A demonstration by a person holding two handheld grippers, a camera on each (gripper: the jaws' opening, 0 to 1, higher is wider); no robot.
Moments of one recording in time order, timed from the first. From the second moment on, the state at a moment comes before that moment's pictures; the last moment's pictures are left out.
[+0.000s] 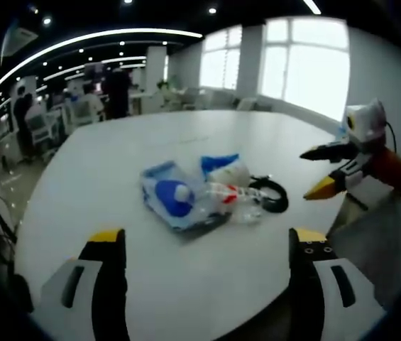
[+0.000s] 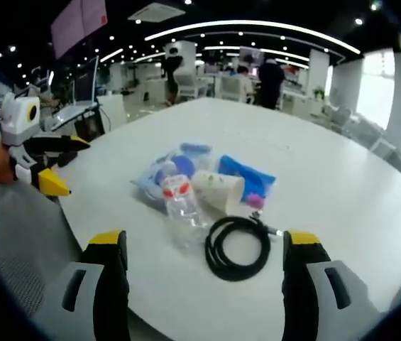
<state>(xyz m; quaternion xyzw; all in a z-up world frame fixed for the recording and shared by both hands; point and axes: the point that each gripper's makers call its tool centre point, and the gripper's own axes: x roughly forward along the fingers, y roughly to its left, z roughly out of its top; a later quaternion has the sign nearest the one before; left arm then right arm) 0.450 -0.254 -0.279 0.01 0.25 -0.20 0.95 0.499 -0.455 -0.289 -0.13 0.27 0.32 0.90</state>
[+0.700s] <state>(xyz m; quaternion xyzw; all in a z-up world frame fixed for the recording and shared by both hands) 0.446 -0.253 -0.283 0.01 0.26 -0.19 0.95 0.510 -0.426 -0.294 -0.16 0.28 0.37 0.87</state>
